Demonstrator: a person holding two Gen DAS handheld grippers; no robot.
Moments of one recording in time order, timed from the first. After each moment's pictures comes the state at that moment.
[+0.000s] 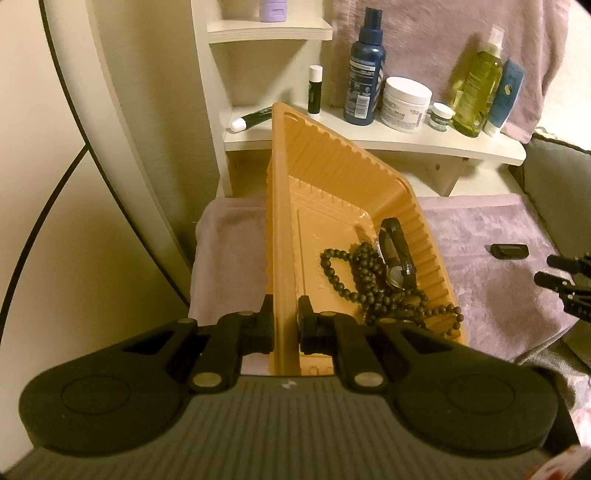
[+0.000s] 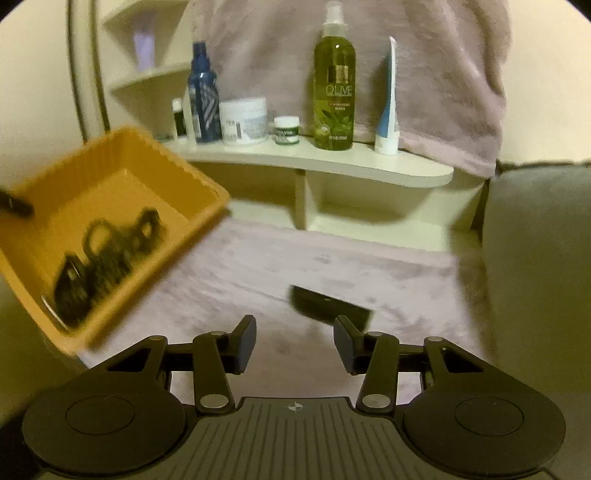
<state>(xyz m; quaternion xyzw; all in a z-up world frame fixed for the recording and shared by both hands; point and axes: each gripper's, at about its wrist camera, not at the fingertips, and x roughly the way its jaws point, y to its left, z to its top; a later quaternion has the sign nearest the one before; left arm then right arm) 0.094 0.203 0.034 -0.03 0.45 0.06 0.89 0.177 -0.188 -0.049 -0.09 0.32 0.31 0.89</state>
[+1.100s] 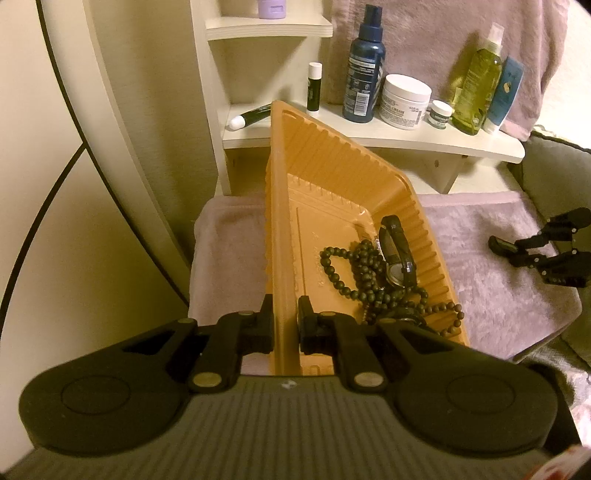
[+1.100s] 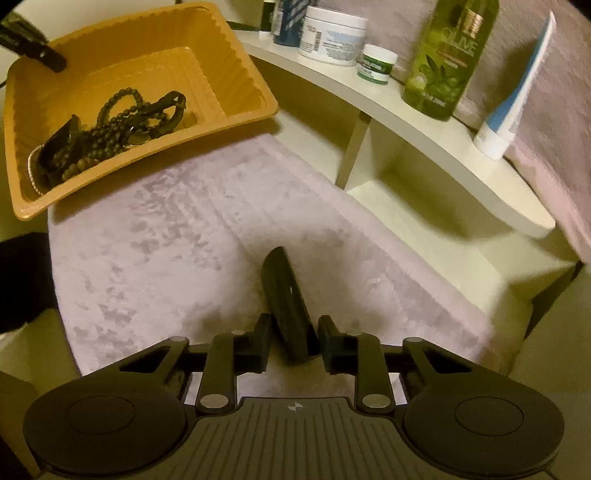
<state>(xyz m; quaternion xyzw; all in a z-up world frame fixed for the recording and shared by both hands) 0.096 0.203 0.032 -0.03 0.46 0.06 0.89 0.255 -0.171 -0.081 -0.27 0.37 0.43 0.78</state>
